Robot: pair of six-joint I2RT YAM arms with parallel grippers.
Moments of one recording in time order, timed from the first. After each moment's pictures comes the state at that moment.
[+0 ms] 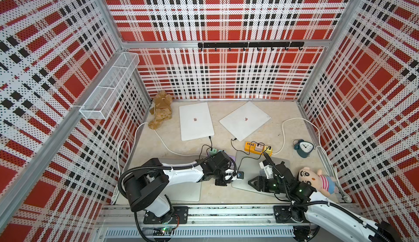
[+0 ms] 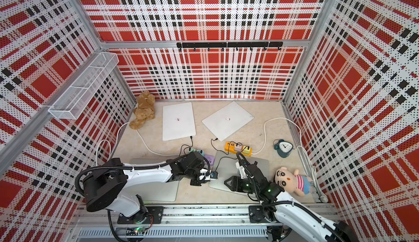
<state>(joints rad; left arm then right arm) -0.97 1.54 0.70 -0.14 0.27 0.73 0.69 0.66 0.13 -0.21 -0.39 0.86</state>
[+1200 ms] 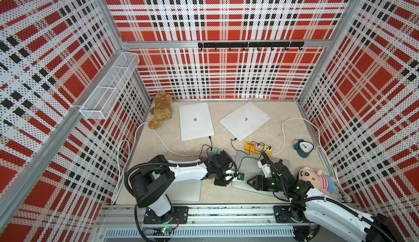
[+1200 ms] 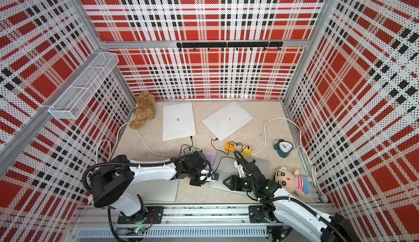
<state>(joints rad) -0.97 1.61 0.76 -0.24 0.23 0.78 0.69 0.76 0.16 -0.17 -0.40 0.82</state>
